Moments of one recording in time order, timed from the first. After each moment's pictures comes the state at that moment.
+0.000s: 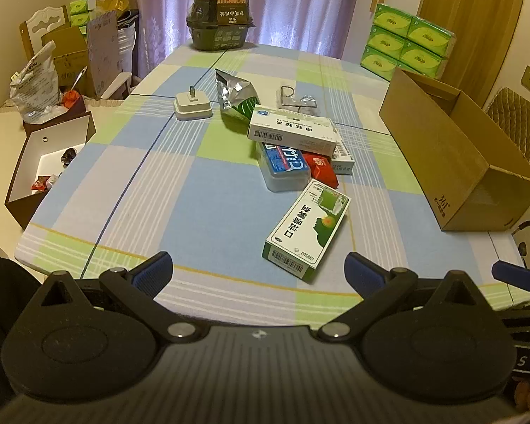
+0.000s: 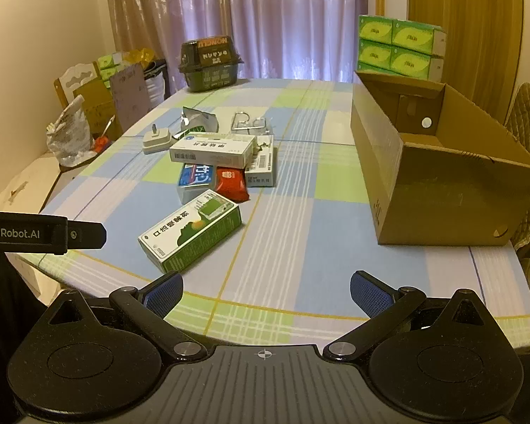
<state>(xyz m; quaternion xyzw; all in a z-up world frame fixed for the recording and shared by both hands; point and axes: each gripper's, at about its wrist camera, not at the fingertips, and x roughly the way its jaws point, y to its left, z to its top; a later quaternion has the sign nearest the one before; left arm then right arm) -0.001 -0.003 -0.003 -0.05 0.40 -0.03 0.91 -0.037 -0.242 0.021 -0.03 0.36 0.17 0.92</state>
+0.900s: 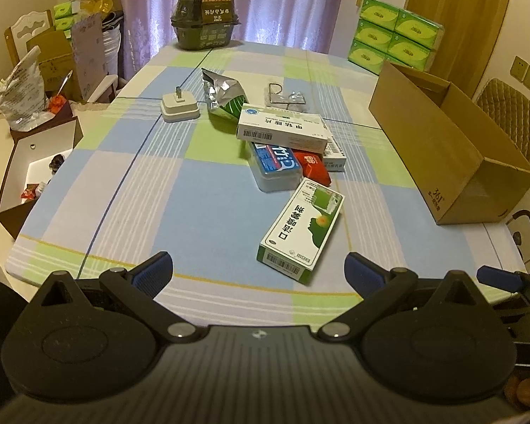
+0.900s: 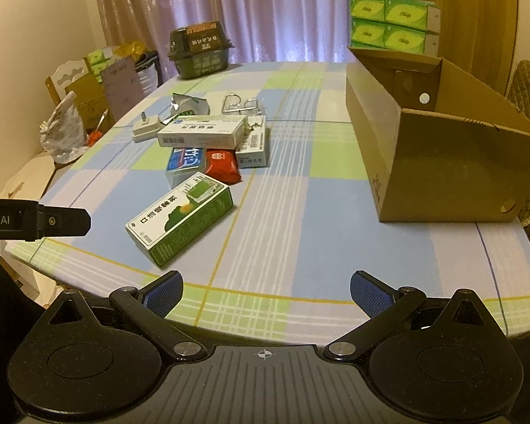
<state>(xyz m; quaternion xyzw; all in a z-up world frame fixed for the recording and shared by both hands) 0.007 0.000 -0.006 -0.04 0.40 -0.05 0.91 -0.025 -0.250 0.003 -0.01 0.39 0.17 0.91</state>
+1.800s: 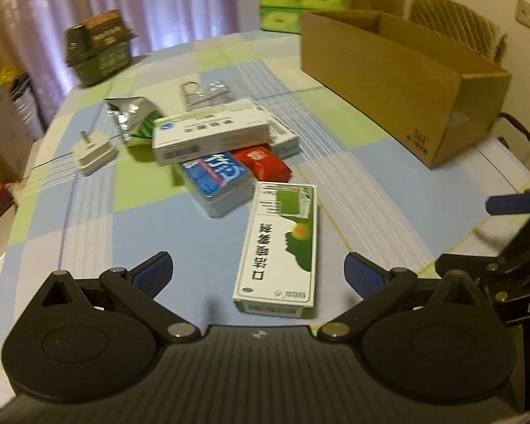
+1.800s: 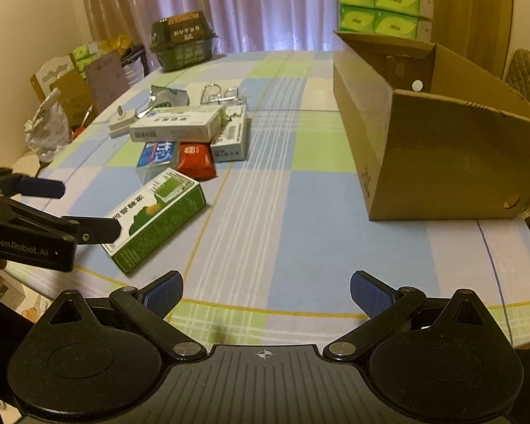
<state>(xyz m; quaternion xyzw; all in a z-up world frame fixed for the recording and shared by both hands) 0.072 -0.039 -0.047 0.12 0.40 -0.18 0.89 0.006 -0.256 -0.018 -0.01 0.40 0.15 0.90</state>
